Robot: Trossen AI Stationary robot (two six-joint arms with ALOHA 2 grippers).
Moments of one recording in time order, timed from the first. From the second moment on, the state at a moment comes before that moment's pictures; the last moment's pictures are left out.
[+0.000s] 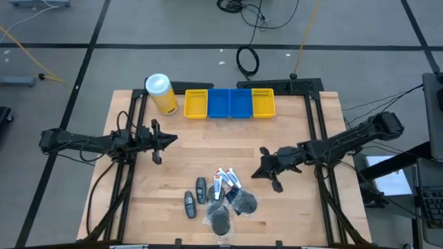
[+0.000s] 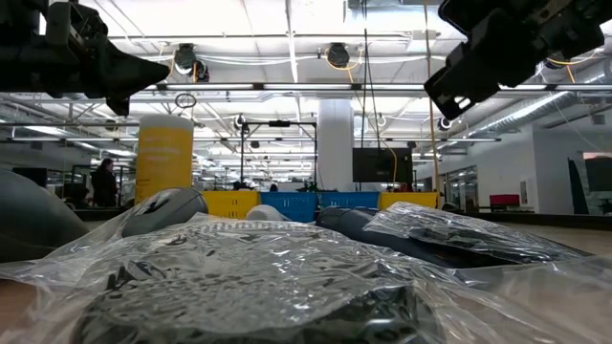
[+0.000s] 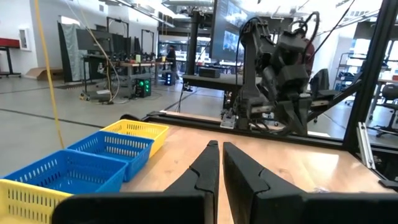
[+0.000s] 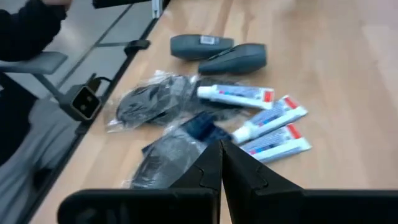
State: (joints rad) left arm -0.03 0.37 0.01 0.47 -0.20 -0.06; right arm 0.26 1.20 0.54 0.18 -0.10 0.22
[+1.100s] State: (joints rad) left arm -0.03 0.37 0.01 0.47 -0.21 -0.06; right arm 0.34 1.50 0.60 0.19 -0.12 0.41
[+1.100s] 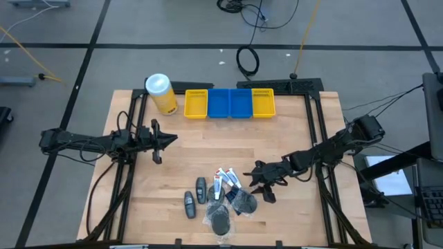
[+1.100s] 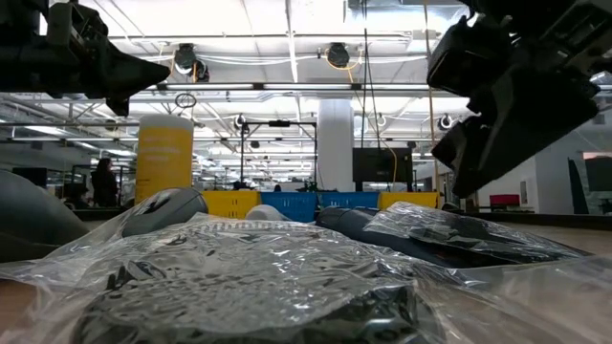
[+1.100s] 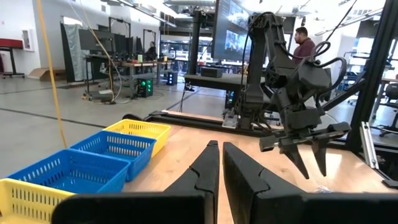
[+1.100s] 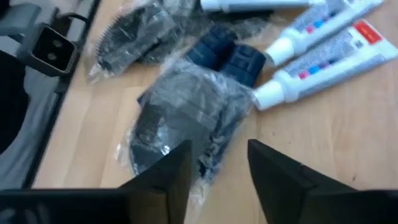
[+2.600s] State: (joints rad) left arm -0.03 0.37 0.01 0.47 -0.21 -0.06; right arm 0.34 1.71 0.60 0.42 -0.24 0.50
